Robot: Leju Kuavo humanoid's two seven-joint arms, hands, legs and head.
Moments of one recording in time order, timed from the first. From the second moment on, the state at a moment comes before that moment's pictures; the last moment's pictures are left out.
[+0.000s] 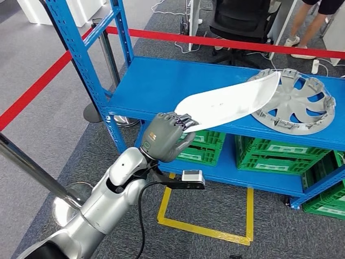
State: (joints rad) left arm -0.40 -0.12 -0.51 -1.27 -1.26 0.28 -0.23; right arm -0.10 0.23 -0.94 -0.22 1.17 -0.12 -0.10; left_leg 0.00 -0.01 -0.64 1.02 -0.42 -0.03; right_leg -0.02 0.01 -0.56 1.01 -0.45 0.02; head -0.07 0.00
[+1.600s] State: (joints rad) left arm -0.40 -0.08 -0.51 -1.27 -1.24 0.28 -0.22; right arm -0.11 0.23 -0.94 -0.22 1.18 -0.12 -0.10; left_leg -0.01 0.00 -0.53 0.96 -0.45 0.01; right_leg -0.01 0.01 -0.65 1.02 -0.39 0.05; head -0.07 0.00
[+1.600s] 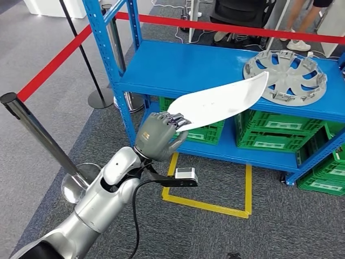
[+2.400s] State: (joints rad) left arm -0.28 -0.09 -0.44 -1.23 -1.03 0.21 -0.22; right arm -0.09 0.23 -0.96 -0.22 1.15 -0.11 -0.13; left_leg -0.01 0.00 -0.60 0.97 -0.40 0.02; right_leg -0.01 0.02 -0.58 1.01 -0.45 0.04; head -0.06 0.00
